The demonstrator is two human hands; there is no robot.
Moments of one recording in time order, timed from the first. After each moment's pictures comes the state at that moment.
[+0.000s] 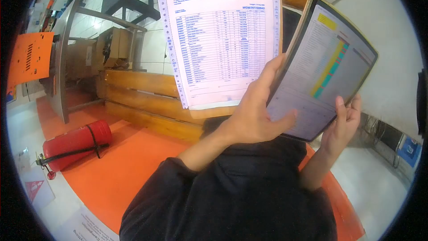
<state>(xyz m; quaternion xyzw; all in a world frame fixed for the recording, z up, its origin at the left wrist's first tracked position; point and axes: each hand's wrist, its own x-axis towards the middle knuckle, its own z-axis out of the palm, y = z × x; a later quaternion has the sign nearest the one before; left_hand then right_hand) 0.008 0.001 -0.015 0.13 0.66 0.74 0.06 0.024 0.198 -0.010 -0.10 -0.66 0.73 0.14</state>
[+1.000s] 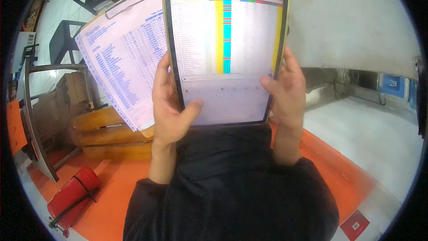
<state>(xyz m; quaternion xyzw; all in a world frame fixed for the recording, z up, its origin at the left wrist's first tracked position) 0.005 0.002 -0.020 0.07 0.63 0.77 0.04 0.024 0.203 0.000 -0.09 -0.58 0.81 0.06</state>
